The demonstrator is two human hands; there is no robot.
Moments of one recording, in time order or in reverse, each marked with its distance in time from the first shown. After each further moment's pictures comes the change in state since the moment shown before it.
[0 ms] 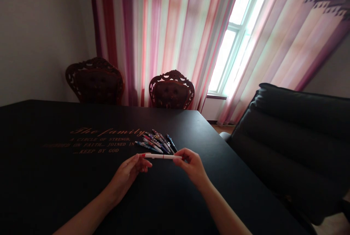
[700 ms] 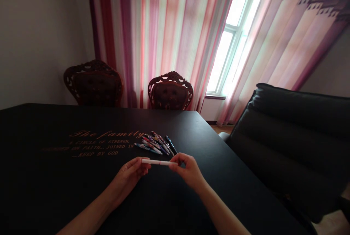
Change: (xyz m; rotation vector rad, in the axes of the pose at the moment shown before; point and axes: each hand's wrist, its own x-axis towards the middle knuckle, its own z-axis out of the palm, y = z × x) left_hand 0.004 -0.004 -0.005 -0.211 -0.061 -0.097; right_hand -0.002 0.002 0.006 -0.163 -0.074 -0.044
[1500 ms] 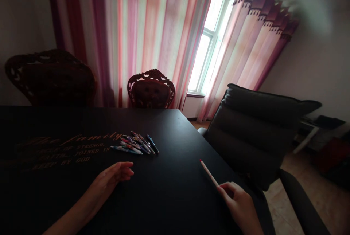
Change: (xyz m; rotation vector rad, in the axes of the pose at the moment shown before) left_hand 0.007 -0.009 -0.009 0.286 -0.088 0.003; right_hand -0.182 0.048 -0.138 -0.647 0.396 0.468
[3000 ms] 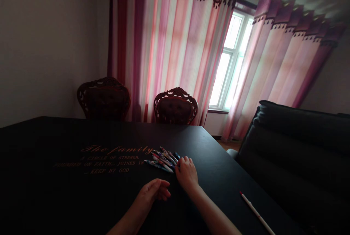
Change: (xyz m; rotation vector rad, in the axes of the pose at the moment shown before) left_hand 0.000 -0.005 0.008 -0.020 -0.020 0.122; right_hand 0.098 -0.246 0.170 -0.141 0.001 -0.401
